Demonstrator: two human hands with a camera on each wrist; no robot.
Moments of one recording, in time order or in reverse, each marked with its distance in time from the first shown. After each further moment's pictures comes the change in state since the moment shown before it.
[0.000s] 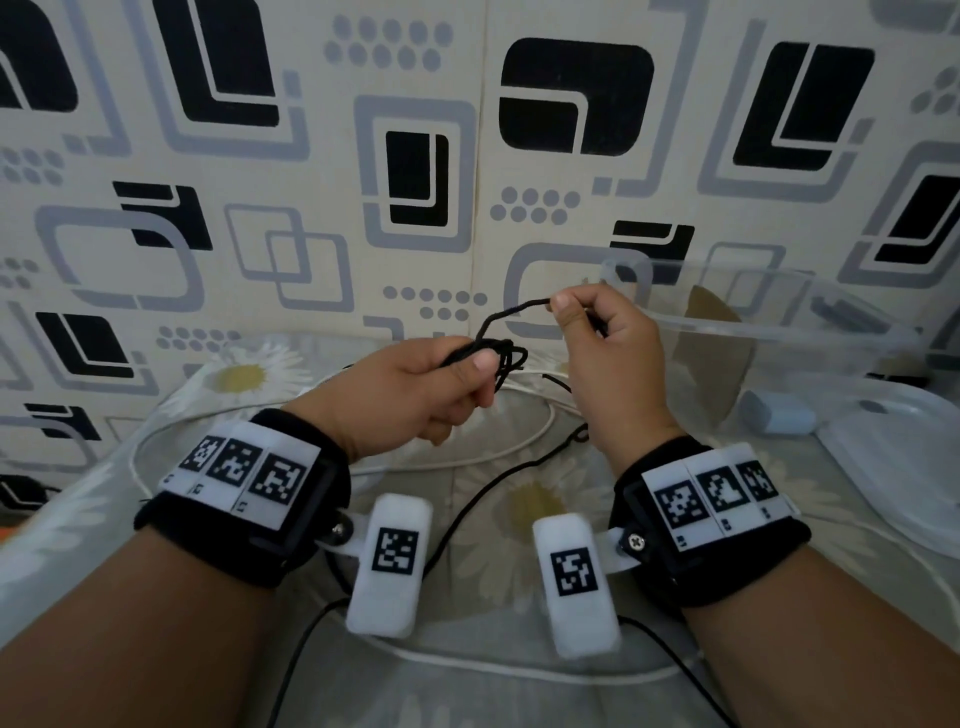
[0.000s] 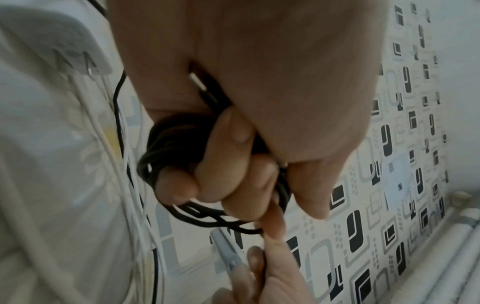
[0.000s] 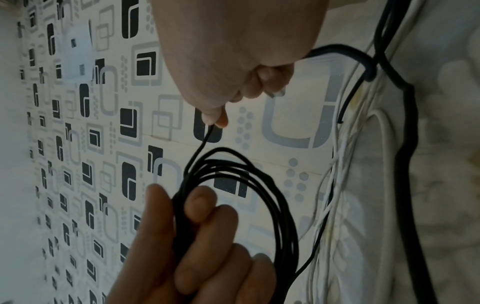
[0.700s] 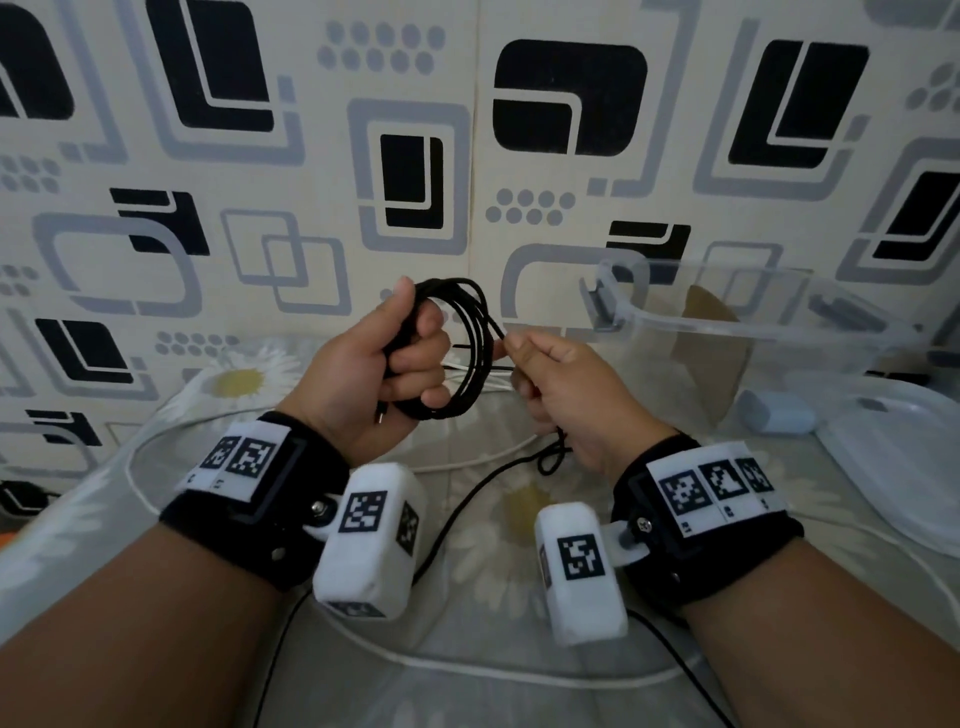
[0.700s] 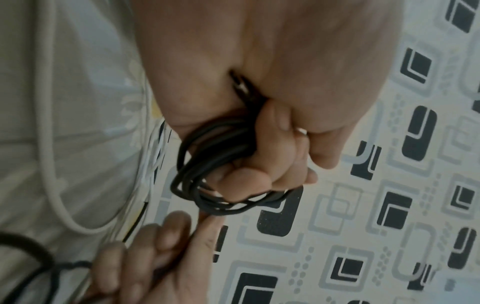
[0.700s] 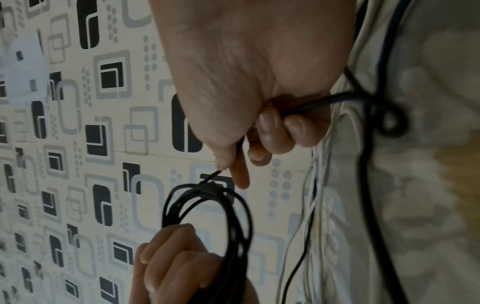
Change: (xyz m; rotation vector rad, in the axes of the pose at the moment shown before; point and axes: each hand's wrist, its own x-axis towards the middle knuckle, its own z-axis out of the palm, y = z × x) left_hand 0.006 -0.001 -0.003 -0.846 0.119 0.033; right_hand -0.007 0.006 0.006 0.203 -0.496 0.423
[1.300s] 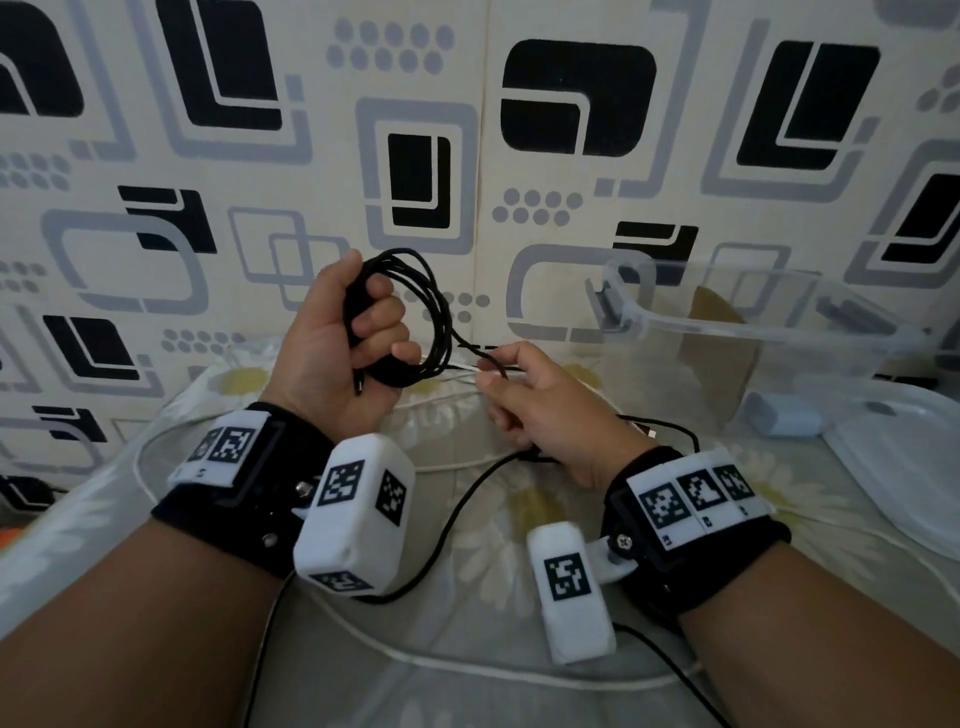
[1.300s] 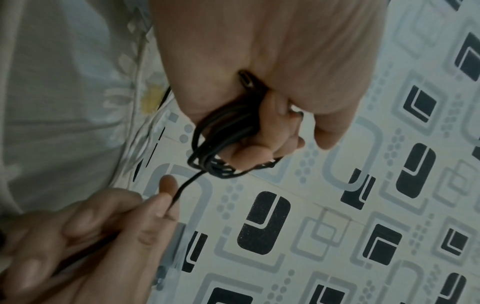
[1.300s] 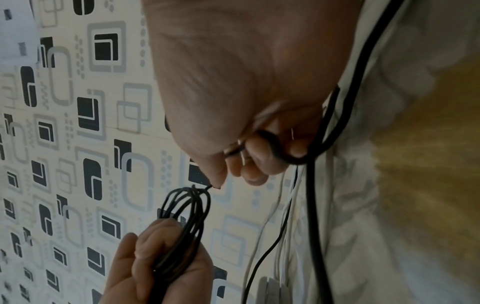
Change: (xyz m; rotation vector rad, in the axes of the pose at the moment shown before) left_hand 0.003 0.013 -0.012 -0.215 0.243 0.154; right_hand -0.004 0.008 0.014 -0.134 -0.133 0.018
